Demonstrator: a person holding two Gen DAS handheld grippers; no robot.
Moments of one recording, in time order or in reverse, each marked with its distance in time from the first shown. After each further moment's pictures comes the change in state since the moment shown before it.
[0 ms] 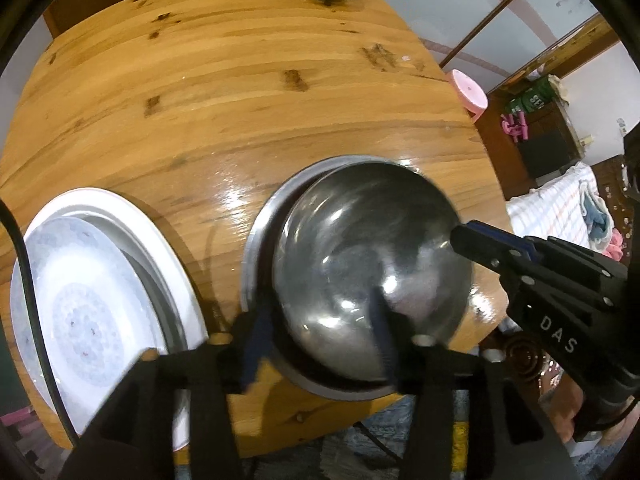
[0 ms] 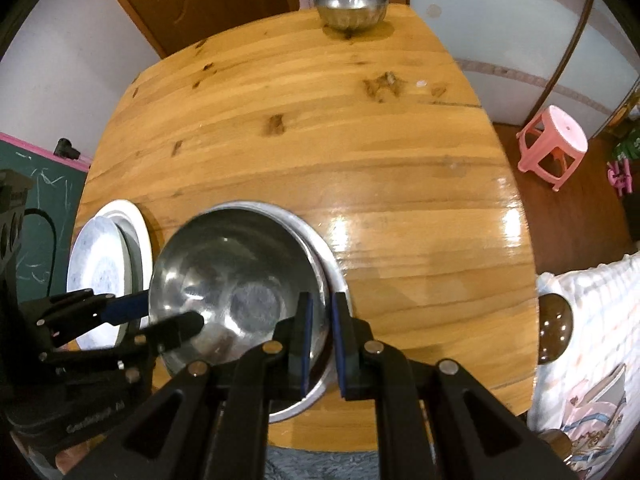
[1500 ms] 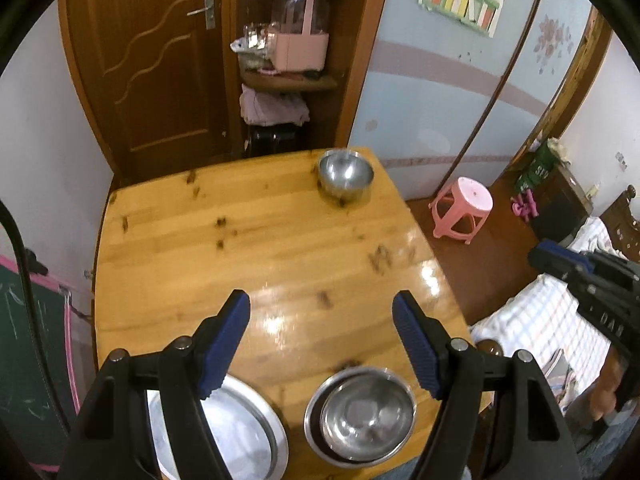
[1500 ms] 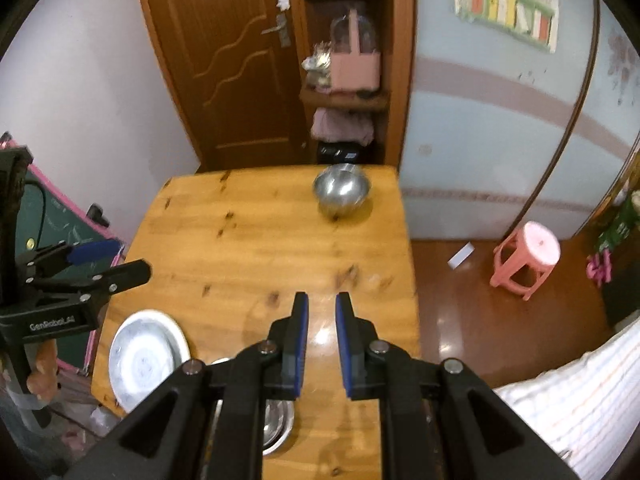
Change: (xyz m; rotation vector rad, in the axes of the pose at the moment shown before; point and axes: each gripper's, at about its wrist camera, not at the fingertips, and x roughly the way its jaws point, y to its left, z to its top) left arm -0.192 -0.022 0.116 0.057 -0.392 0.134; right arm -0.187 -0.021 0.111 -0.123 -0.341 -0.039
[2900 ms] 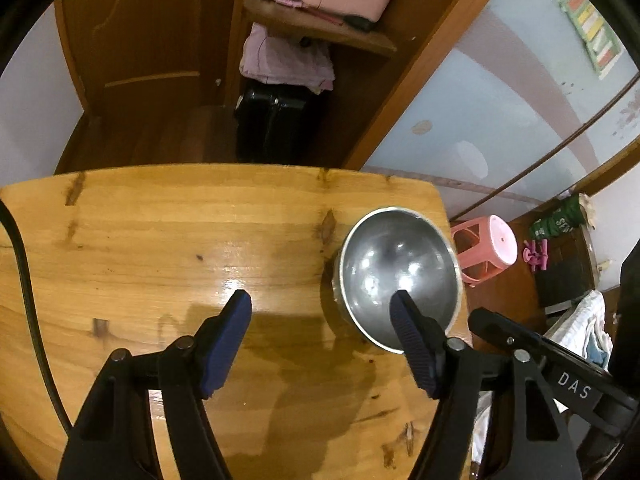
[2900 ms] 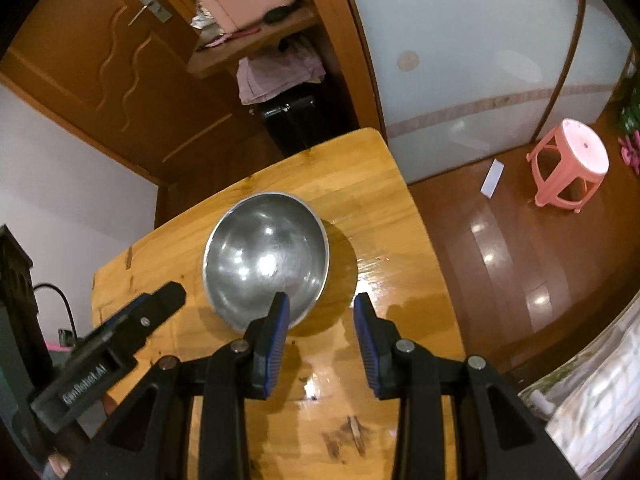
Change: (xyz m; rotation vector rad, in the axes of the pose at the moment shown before) left arm 0.338 0.033 0.142 -0.248 0.154 -0.058; right arm 0.316 -0.096 0.110 0.401 0.273 0.089
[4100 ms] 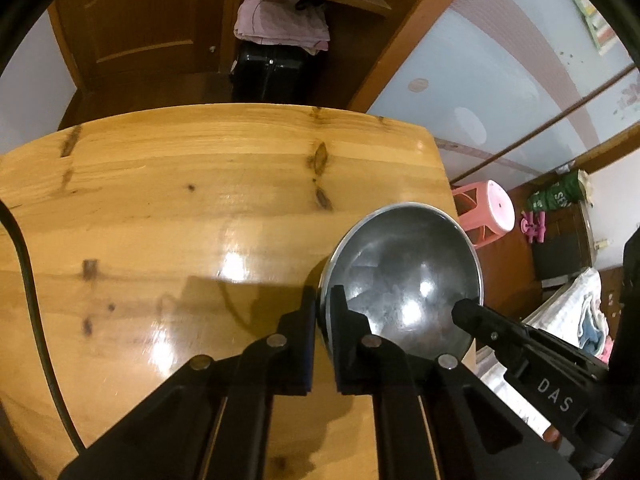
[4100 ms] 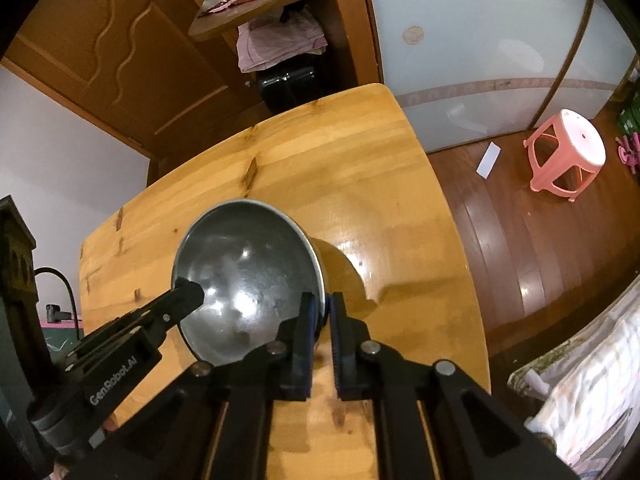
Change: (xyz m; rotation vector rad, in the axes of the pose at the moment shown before) left arm -0.013 -0.006 -0.035 0.020 0.120 -0.012; right arm 0.000 0.014 -0.034 -0.037 0.081 -0.040
